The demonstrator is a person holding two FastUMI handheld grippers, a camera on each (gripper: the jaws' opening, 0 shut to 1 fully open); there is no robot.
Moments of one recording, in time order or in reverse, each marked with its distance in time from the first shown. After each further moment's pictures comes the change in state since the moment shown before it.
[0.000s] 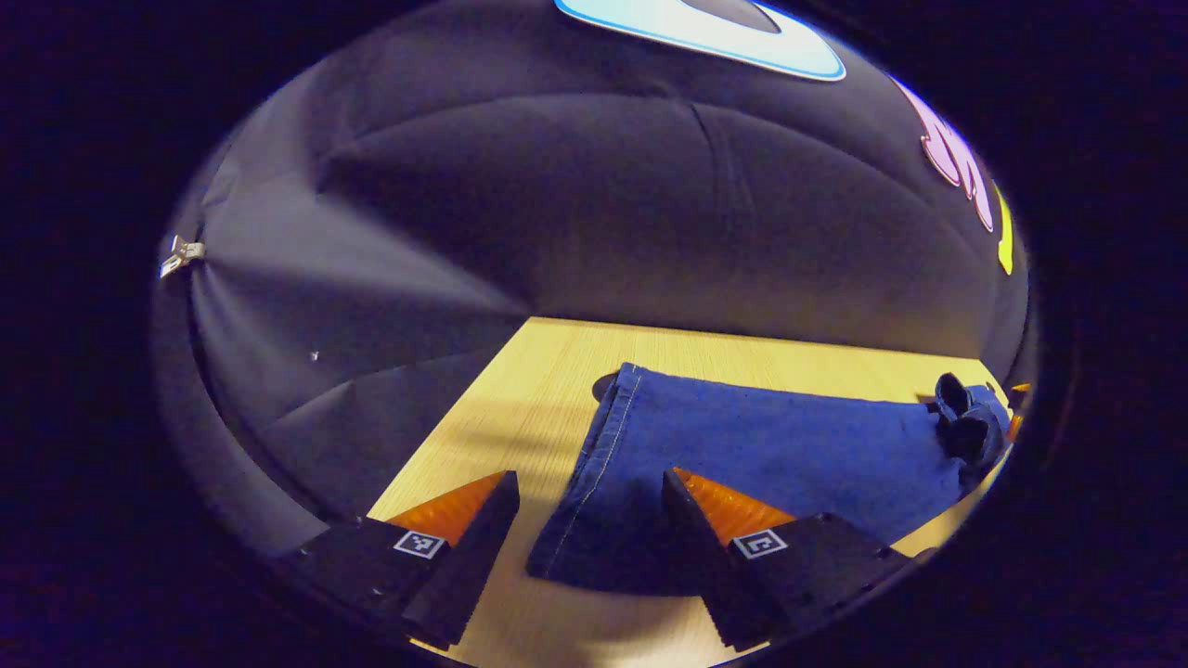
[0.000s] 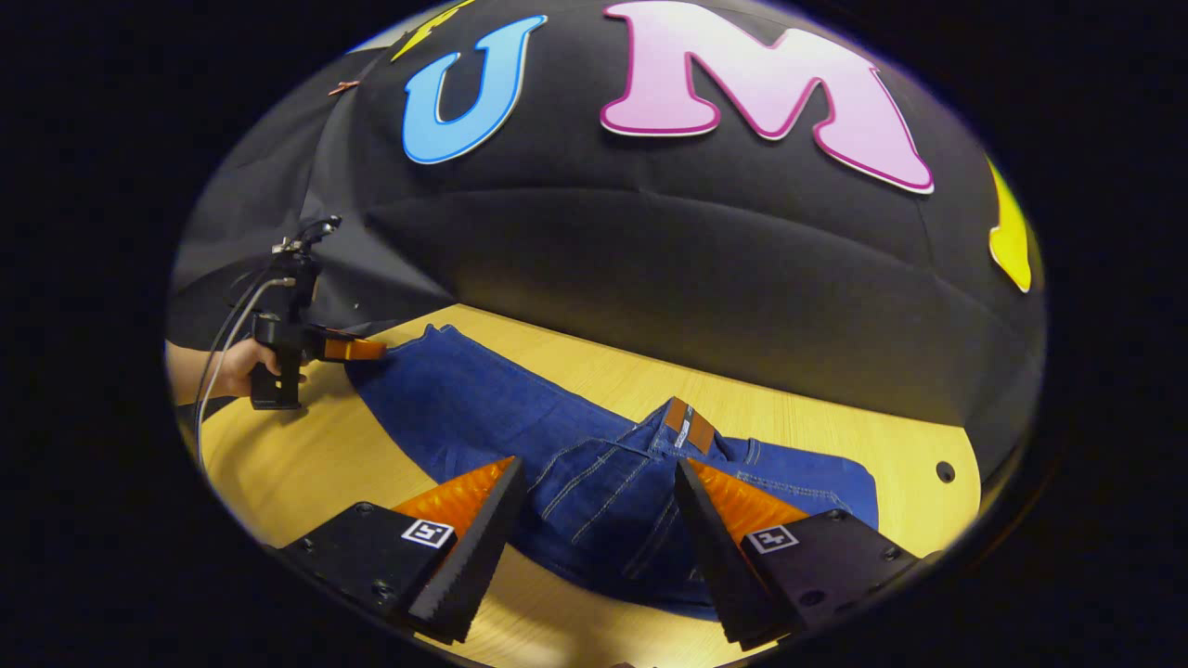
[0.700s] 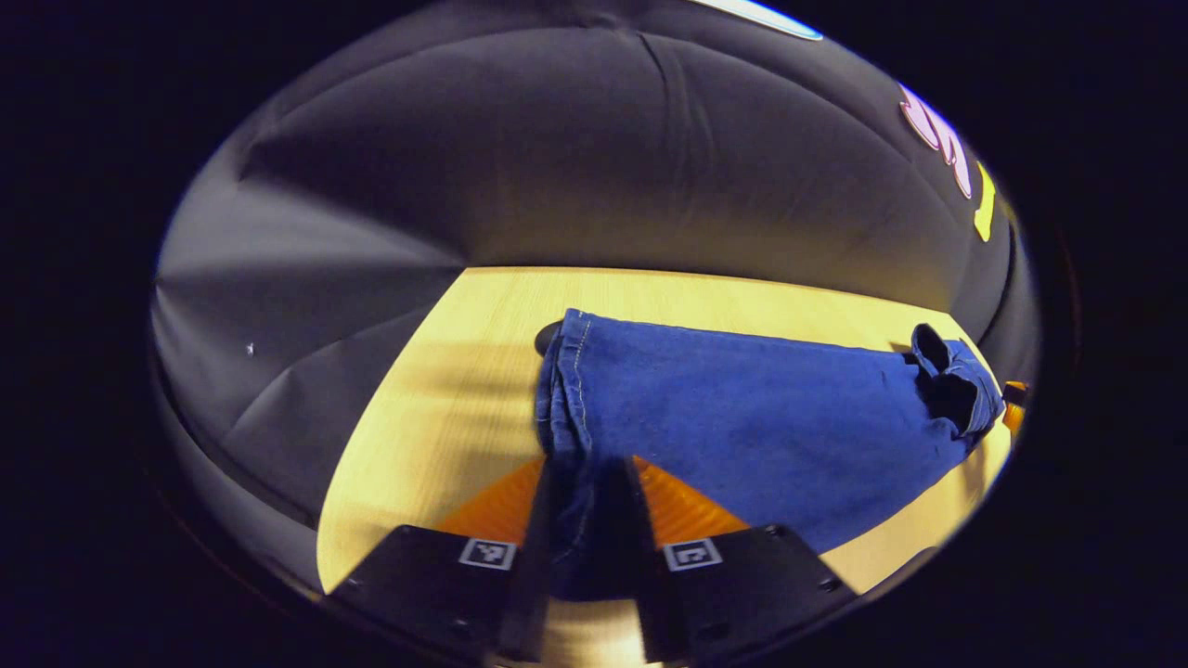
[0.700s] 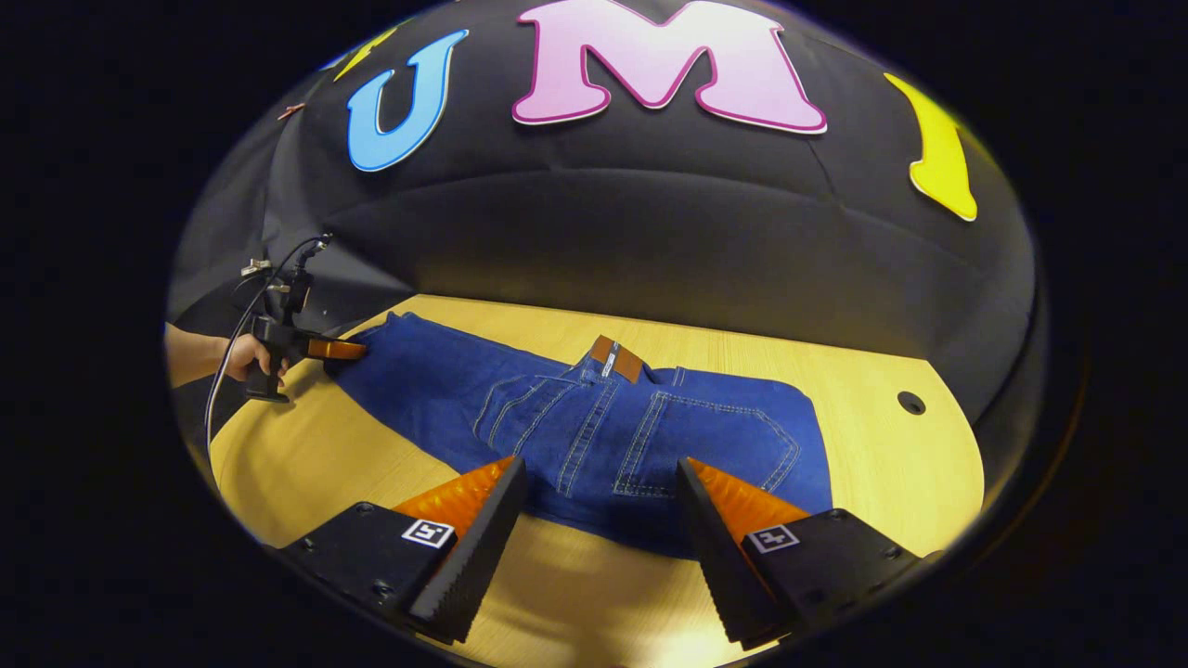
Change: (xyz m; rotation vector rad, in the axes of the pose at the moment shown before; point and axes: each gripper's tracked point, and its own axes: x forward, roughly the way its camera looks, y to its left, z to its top) left arm 0.004 -0.028 -0.015 0.038 0.161 -0.148; right arm -0.047 -0.046 -0.043 0.105 0.073 -0.095
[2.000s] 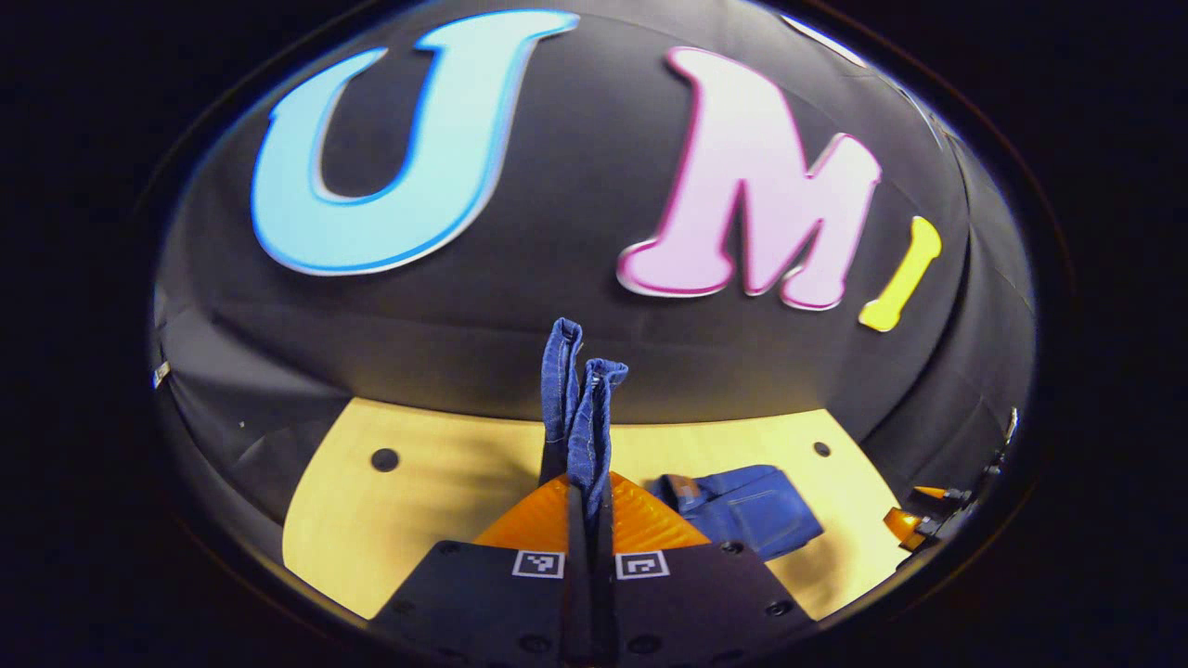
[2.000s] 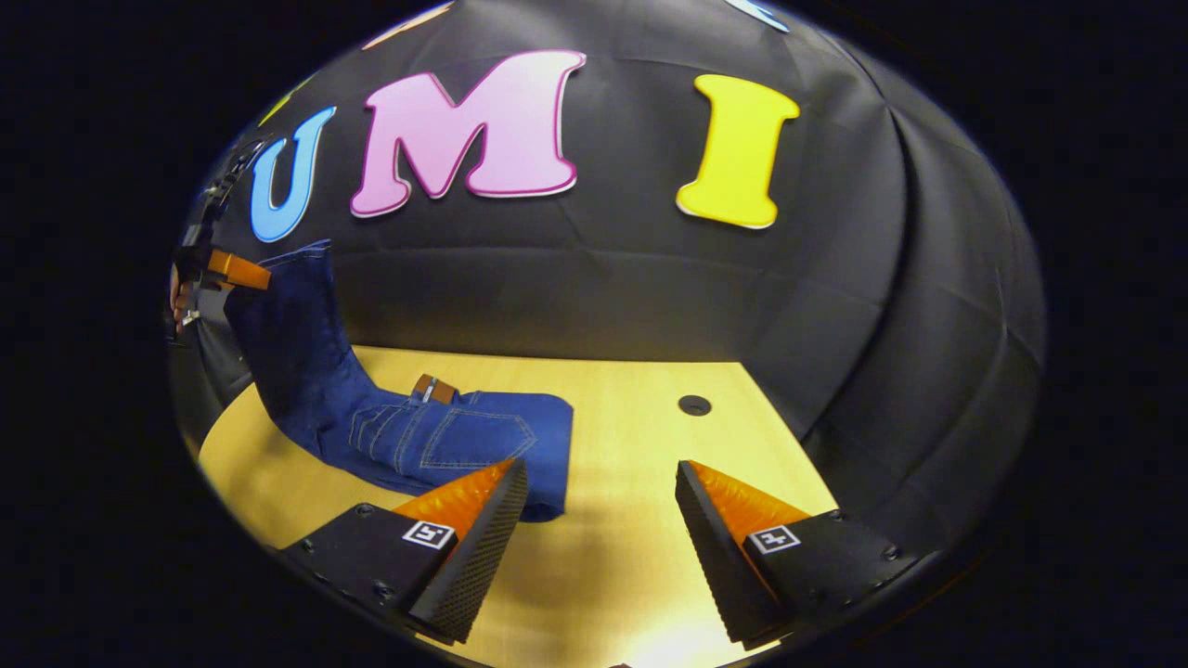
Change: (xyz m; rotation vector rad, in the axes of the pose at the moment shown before) left arm -0.199 -0.301 0.189 0.010 -0.194 -0.177; right arm -0.168 -0.194 0.038 0.122 -0.099 -0.365
